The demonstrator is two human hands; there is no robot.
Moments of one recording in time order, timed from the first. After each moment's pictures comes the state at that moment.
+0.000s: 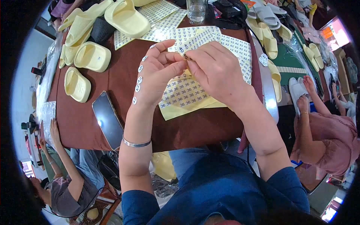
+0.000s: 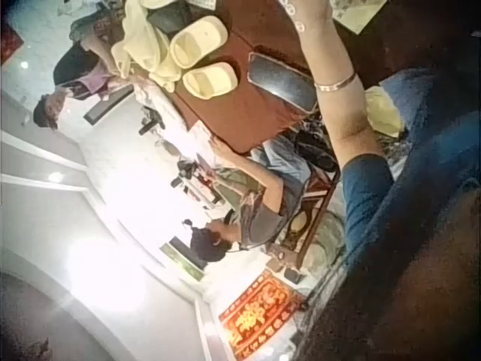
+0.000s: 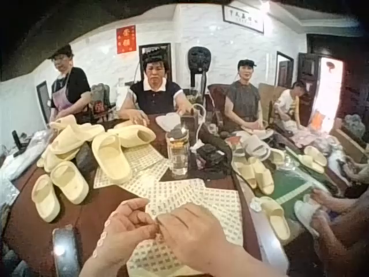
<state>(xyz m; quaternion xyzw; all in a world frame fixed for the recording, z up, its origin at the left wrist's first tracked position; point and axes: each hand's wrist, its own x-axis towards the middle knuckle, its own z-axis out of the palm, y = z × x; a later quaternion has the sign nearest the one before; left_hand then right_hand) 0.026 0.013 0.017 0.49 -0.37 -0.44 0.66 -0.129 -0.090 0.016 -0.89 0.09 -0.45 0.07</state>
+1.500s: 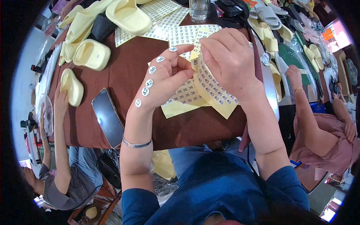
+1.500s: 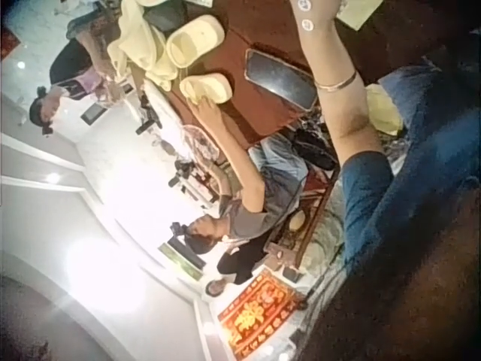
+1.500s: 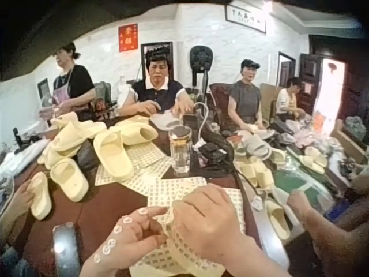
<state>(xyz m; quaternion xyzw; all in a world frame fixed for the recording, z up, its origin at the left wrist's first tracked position) 0.022 0.021 0.022 0.55 -0.50 -0.41 0.53 -0.134 -0.108 0.026 -0.86 0.08 -0.50 -0.02</state>
